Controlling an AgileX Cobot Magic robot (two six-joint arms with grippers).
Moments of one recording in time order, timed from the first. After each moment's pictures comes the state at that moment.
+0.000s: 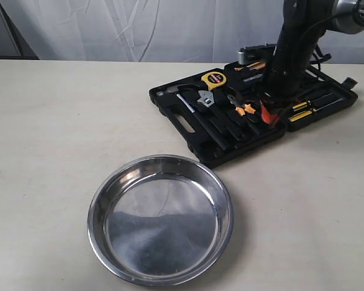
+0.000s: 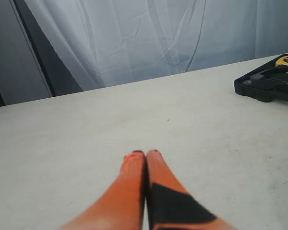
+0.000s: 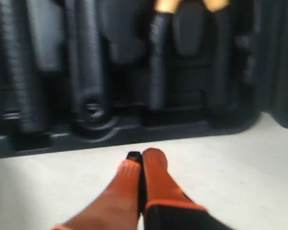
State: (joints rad) left arm -0.12 0.05 0.00 0.03 0.20 0.12; right arm 0.24 2.19 -1.75 0.09 1.22 -0.17
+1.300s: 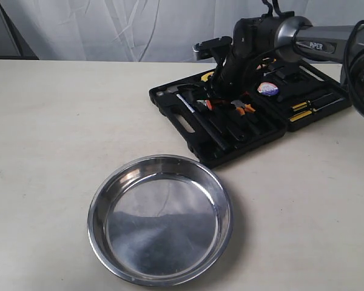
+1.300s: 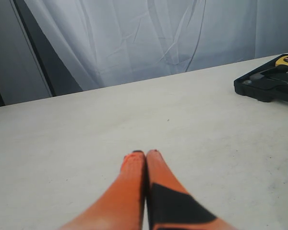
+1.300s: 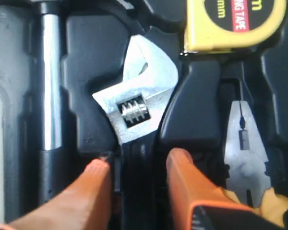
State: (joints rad) left arm -0.12 0.05 0.00 0.03 0.20 0.12; right arm 0.38 2.35 -1.83 0.09 0.73 -0.14
